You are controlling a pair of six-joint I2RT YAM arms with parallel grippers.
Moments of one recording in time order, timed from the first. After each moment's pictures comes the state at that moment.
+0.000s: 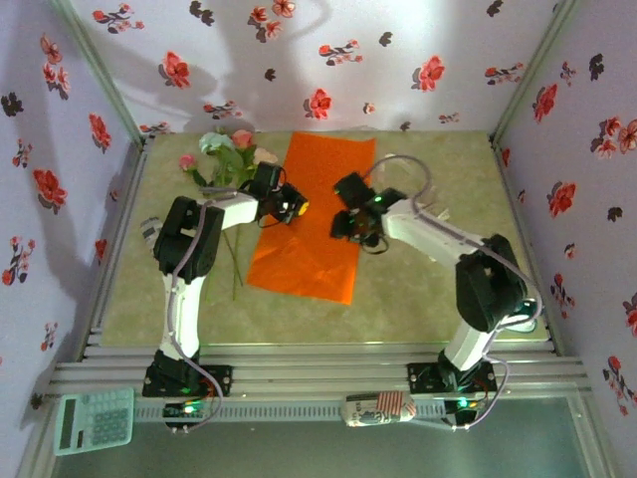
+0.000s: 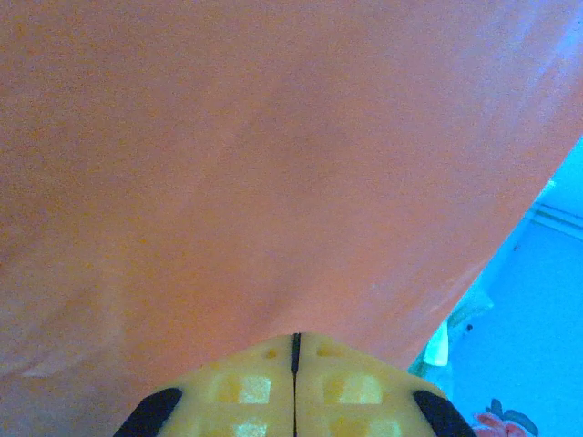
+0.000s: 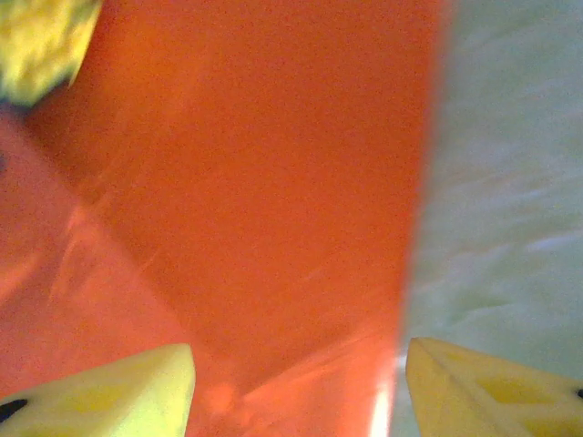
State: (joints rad) left arm -0.42 2.18 1.42 -0.03 0.42 -1.33; right arm 0.71 1.74 1.34 -0.78 0.03 0.75
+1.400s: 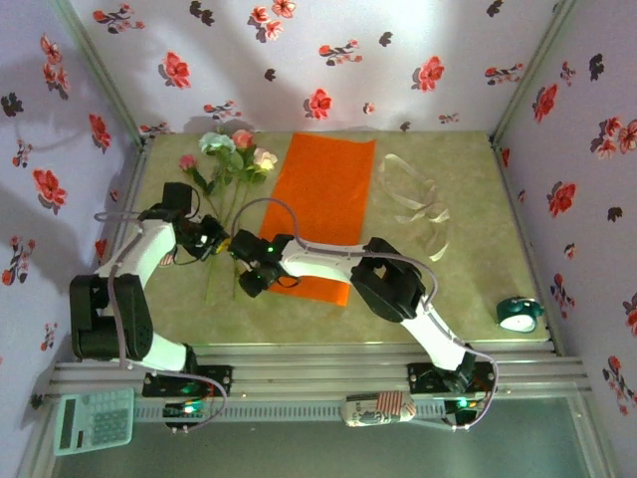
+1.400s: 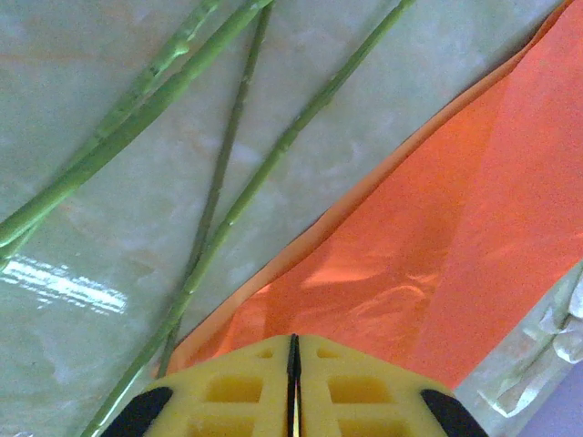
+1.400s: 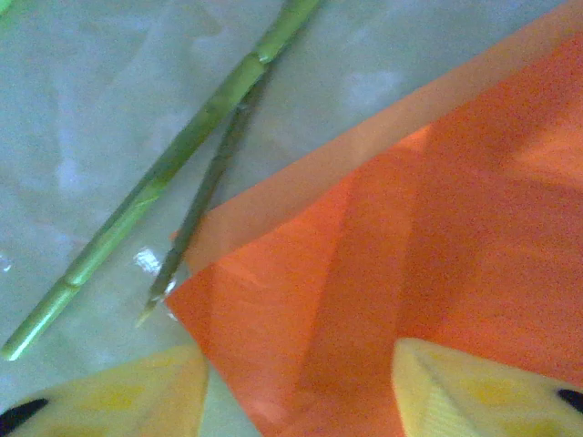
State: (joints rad) left arm -0.05 1.46 0.96 -0.68 0.38 -0.86; right arm 1.12 2.27 1.76 -0.65 0.02 0.29
